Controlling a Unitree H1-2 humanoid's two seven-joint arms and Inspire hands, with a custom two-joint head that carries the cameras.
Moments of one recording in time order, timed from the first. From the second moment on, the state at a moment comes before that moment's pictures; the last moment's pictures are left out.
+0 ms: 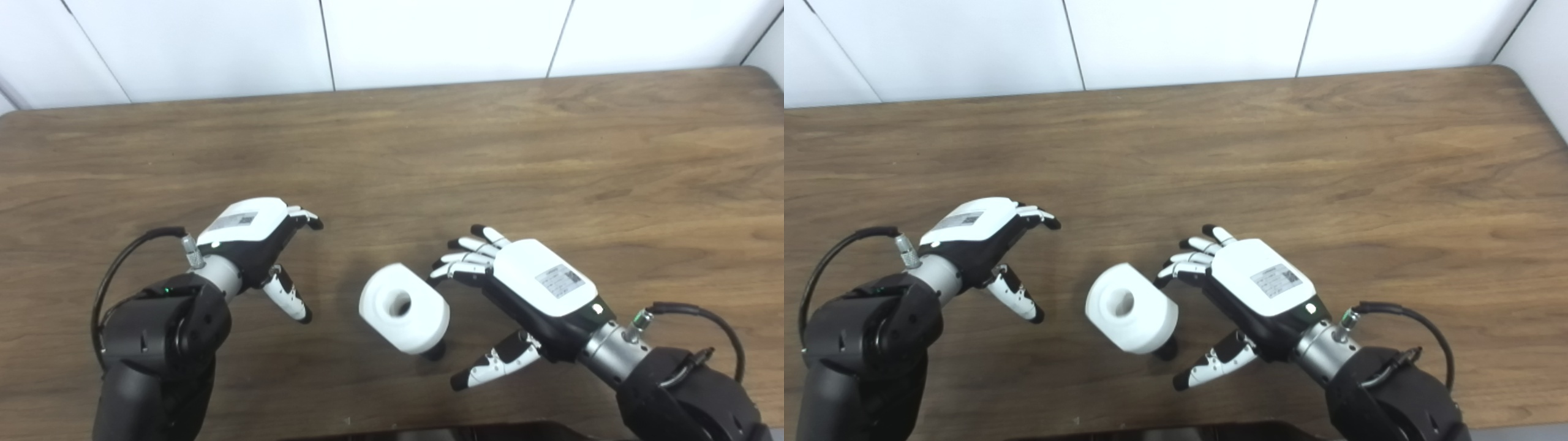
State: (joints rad) left arm -0.20 0.25 -0.23 -0.69 1.31 0.46 -1.24; right arm 0.15 -0.23 0.23 -0.83 -0.93 0.06 0.75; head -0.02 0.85
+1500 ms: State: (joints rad) left arm -0.10 0.20 -0.09 -0.69 1.14 0.42 -1.10; right arm 0.06 -0.24 0.02 -0.72 -0.90 0.08 0.67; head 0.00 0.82
